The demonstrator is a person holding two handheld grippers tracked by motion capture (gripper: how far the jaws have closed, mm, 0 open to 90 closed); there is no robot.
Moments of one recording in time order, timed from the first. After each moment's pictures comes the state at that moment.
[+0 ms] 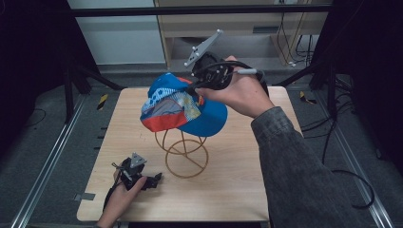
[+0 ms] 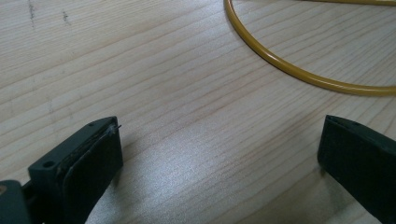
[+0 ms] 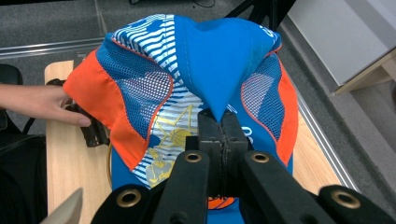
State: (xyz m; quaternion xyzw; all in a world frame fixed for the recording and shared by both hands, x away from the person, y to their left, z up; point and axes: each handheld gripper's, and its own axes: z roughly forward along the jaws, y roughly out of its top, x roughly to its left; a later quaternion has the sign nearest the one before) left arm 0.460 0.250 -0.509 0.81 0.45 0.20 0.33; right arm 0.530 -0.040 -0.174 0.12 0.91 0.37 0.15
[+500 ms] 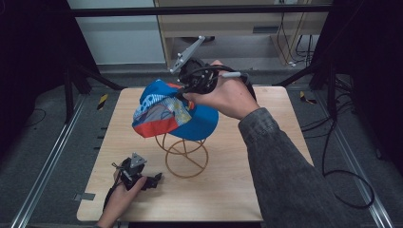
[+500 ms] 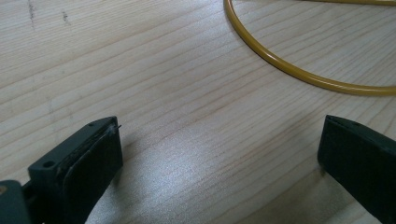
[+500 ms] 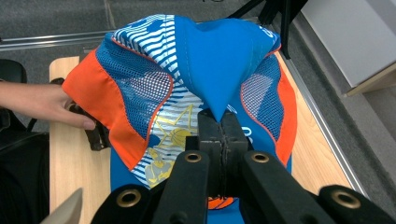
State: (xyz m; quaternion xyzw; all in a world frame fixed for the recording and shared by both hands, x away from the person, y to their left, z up) left arm 0.460 0.250 -0.509 0.81 0.45 0.20 0.33; right arm 0.533 -0.012 -0.185 0.11 0.92 0.36 0.14
